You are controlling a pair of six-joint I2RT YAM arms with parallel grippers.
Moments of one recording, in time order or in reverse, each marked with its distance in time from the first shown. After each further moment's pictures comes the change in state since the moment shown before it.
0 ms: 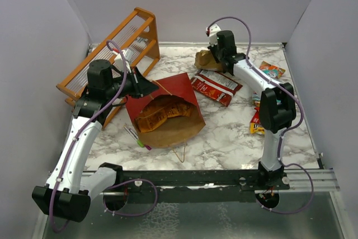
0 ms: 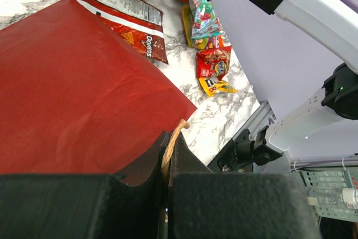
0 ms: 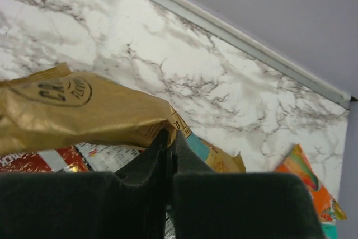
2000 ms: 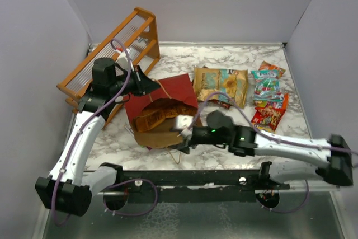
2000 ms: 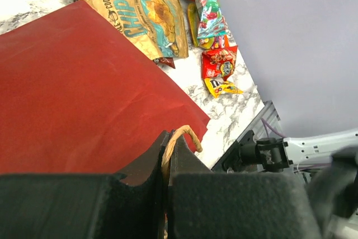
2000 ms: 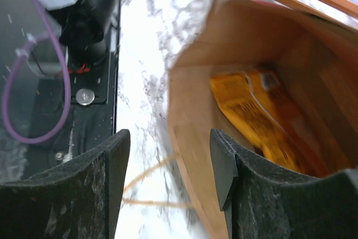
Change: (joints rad) left arm 0.000 0.053 -0.016 0.048 0.000 0.006; right arm 0.742 -0.938 -0.908 0.219 -0.552 0.172
